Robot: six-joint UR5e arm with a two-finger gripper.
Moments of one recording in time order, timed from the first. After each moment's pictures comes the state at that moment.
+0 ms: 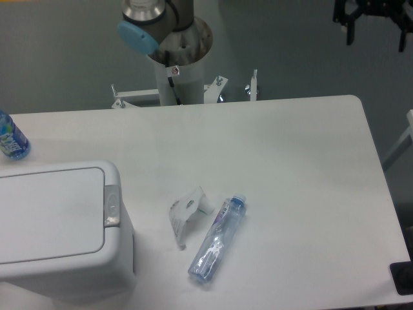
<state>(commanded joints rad) 3.00 -1.58 -1.43 -1.35 1.41 1.57</state>
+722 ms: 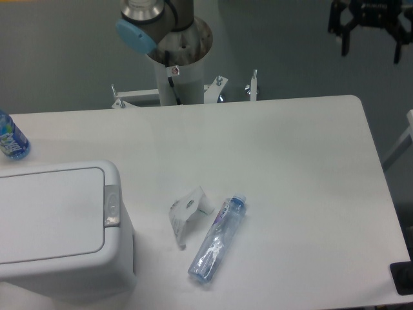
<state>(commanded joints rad) 2.82 -1.64 -1.43 -1.24 1.41 1.18</state>
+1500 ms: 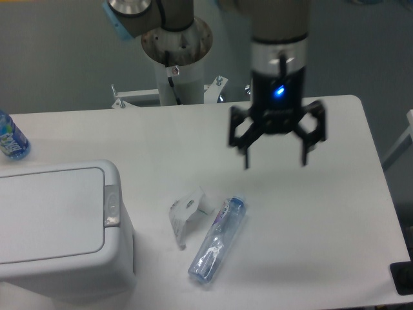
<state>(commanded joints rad) 2.43 -1.81 -1.38 -0.97 1.27 0.25</state>
